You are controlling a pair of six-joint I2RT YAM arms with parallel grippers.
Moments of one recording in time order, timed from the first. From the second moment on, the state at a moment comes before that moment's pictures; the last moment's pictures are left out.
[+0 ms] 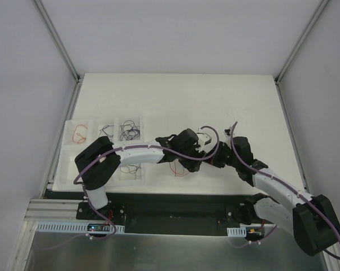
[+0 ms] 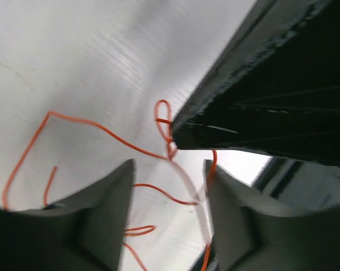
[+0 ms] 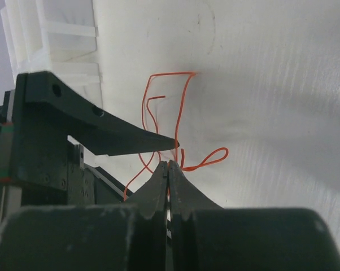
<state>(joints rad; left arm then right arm) -1.03 1.76 1.11 -0.20 0.22 -0.28 0.45 1.00 0.36 0.03 -0.38 0.83</state>
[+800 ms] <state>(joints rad) -0.43 0.90 1.15 -0.51 -0.07 -0.21 0.37 0.61 0.47 -0.42 -0.15 0.61</state>
